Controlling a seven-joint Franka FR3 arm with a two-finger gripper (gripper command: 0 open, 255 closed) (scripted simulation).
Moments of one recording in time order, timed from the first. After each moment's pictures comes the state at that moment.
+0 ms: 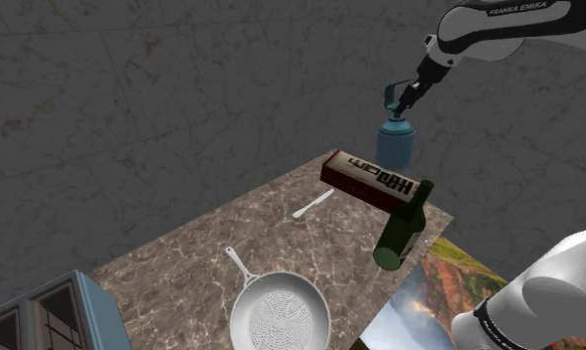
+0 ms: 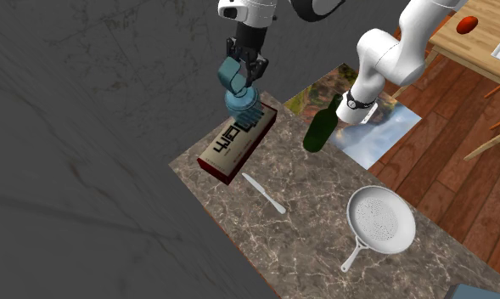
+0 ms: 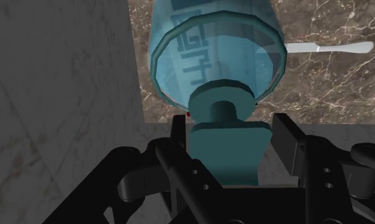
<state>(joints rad) -0.14 -0.22 -0.26 -2.08 0.10 2.12 -0.56</state>
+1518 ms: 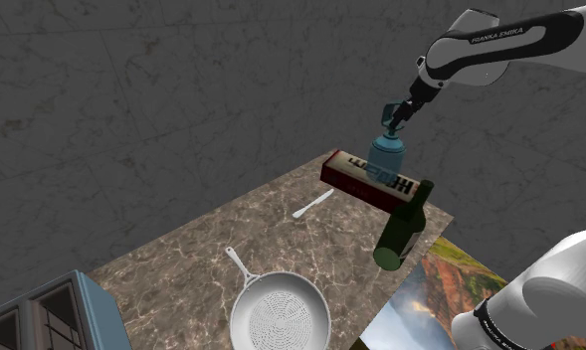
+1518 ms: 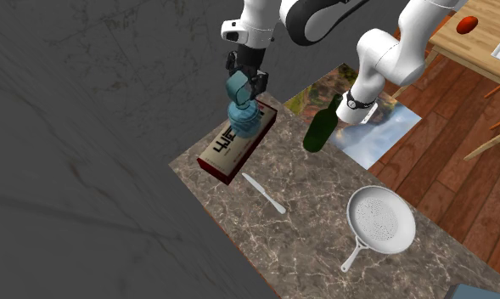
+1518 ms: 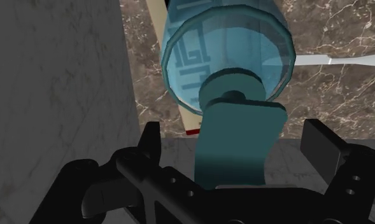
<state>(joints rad) -0.14 -0.20 -0.27 -2.20 0.12 2.27 -0.58</state>
